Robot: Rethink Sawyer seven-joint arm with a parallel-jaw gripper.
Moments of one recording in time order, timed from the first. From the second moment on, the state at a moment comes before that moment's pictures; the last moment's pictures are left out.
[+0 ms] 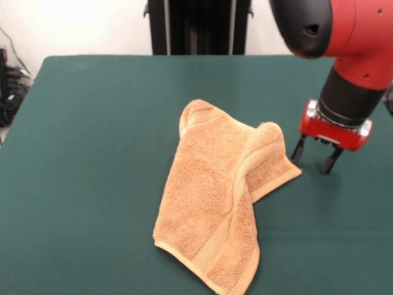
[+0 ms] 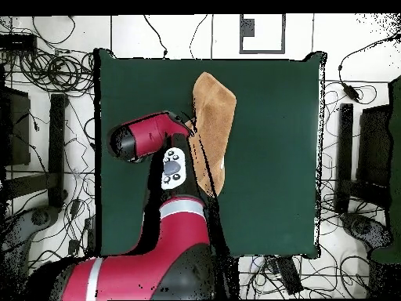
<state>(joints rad) 0.13 -0.27 0.02 1.17 -0.31 0.72 2.50</state>
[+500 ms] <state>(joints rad) 0.27 -0.24 -0.15 1.17 -0.27 0.61 2.58</state>
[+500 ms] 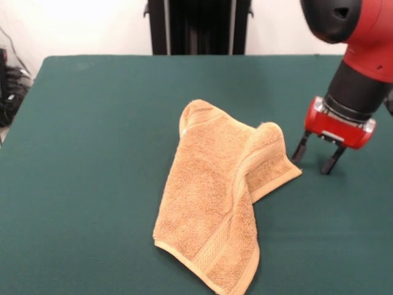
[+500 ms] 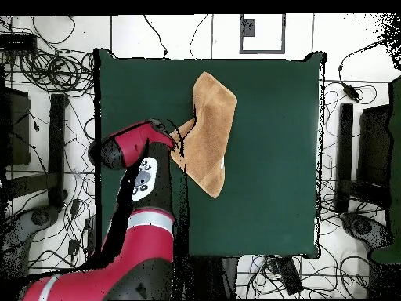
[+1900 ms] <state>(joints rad) 0.61 0.03 -0.66 1.11 -0.03 0.40 2.87</state>
